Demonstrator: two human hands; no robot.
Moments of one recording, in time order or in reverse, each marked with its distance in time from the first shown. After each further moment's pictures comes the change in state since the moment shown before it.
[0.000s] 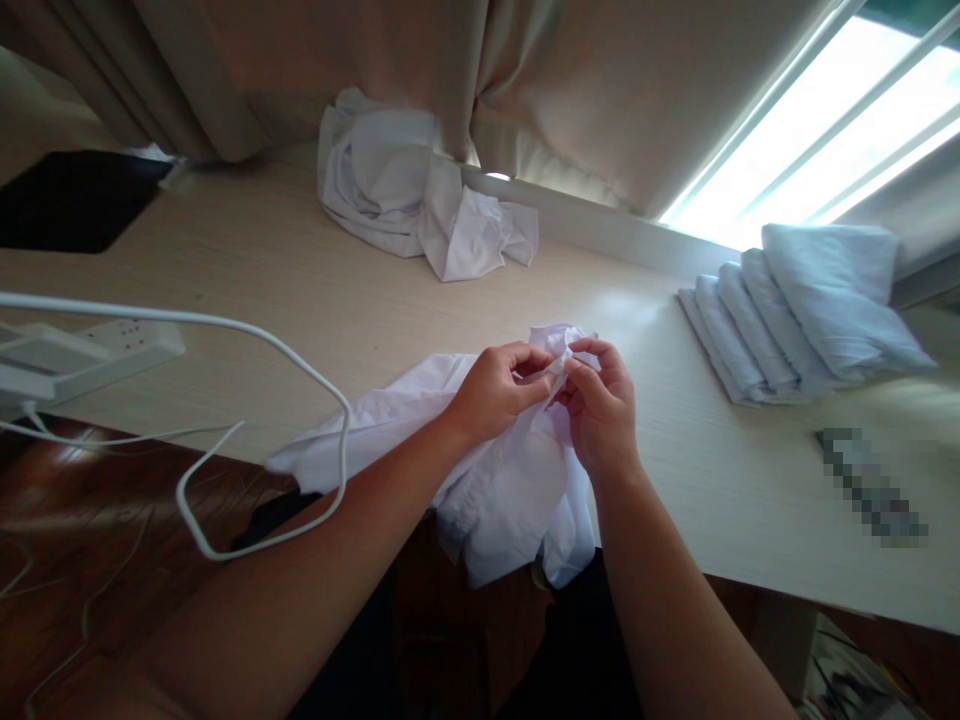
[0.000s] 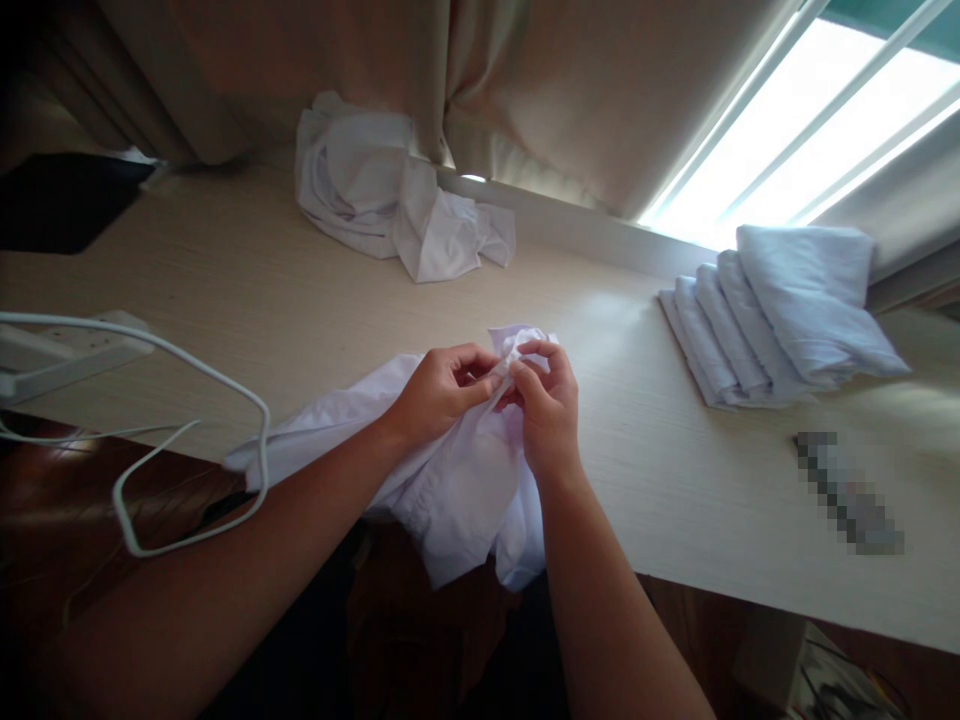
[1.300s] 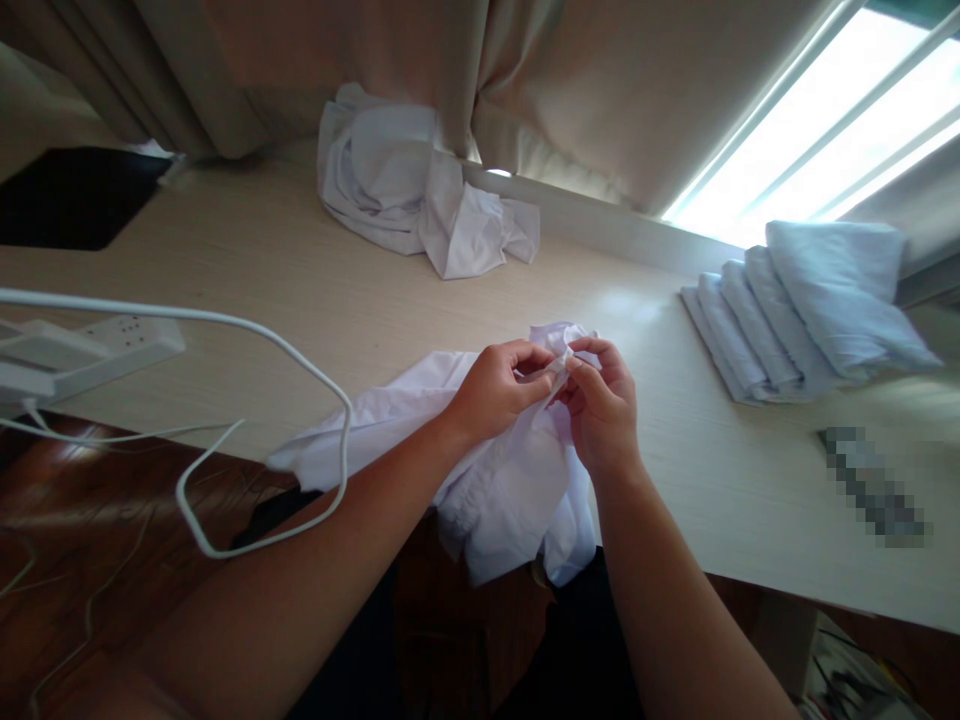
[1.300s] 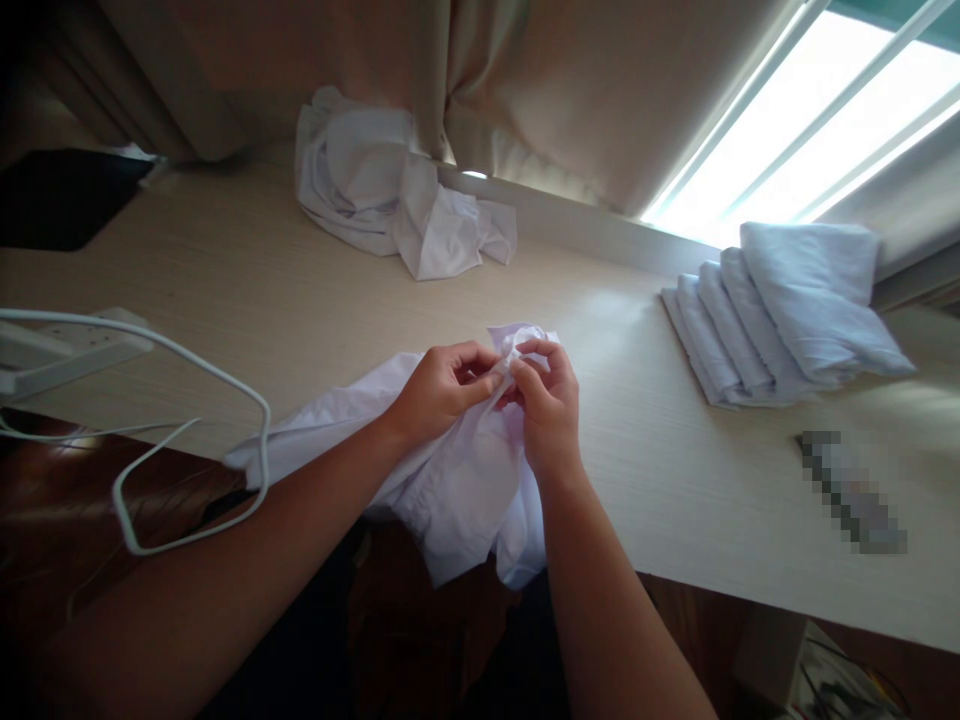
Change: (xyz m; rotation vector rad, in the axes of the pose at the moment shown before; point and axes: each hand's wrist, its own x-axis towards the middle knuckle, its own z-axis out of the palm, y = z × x) left_hand 0.000 0.001 0.000 0.016 0.007 0.015; right_hand 0.000 0.001 0.000 -0.015 0.008 0.009
